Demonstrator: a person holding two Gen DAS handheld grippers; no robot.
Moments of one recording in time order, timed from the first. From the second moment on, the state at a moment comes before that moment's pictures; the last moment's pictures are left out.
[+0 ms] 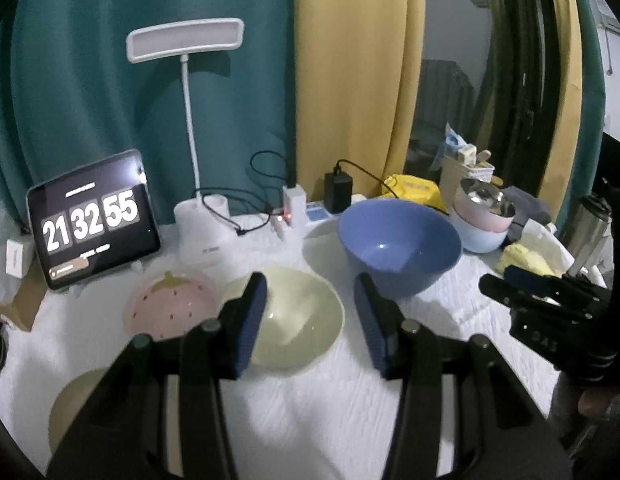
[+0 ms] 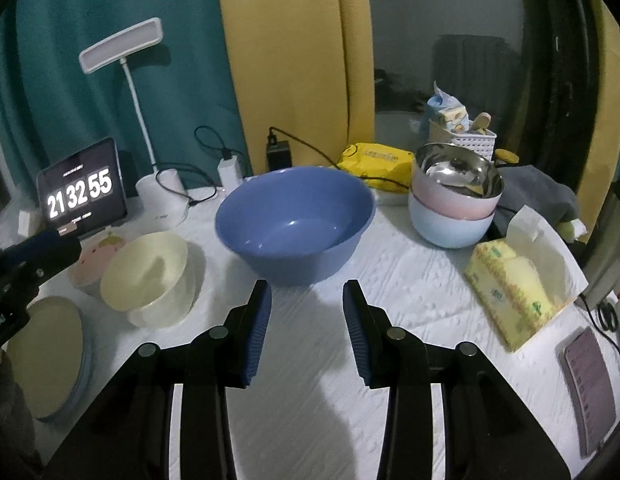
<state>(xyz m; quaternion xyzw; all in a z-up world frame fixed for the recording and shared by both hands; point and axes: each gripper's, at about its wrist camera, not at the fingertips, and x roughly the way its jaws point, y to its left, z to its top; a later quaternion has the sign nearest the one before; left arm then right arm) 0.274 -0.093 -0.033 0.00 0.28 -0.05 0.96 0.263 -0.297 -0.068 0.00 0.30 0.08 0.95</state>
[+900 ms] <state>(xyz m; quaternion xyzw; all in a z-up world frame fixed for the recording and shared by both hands) 0.354 -0.156 -0.077 0.03 0.31 -0.06 0.95 0.371 -0.327 -0.112 0.04 0.33 0.07 0.94</state>
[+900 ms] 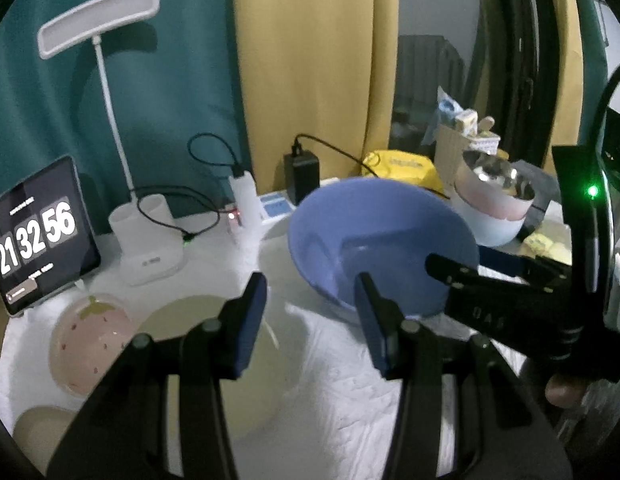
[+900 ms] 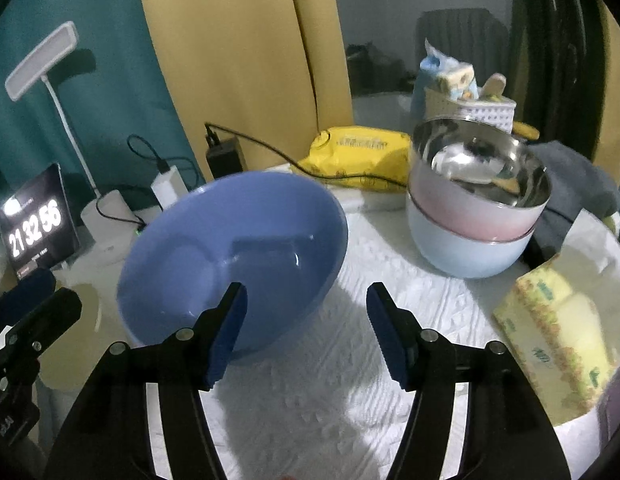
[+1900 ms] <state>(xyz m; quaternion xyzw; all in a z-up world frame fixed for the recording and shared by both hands) 0.364 -0.186 -0.103 0.05 0.32 -0.10 0.94 0.357 -0.342 -0.130 0.06 0.34 0.06 0.94</state>
